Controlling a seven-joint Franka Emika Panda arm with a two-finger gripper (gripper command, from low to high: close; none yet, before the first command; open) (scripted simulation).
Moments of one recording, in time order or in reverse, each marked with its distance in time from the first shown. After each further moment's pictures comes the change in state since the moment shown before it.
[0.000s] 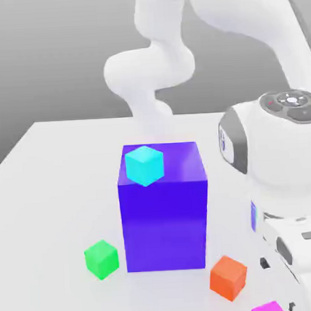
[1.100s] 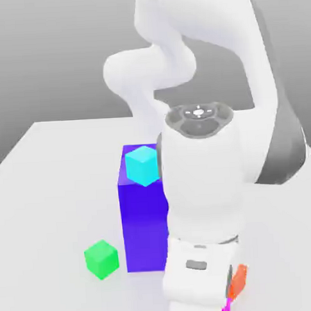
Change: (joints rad) arm -0.114 -0.005 -0.144 0.061 0.206 -0.028 0.351
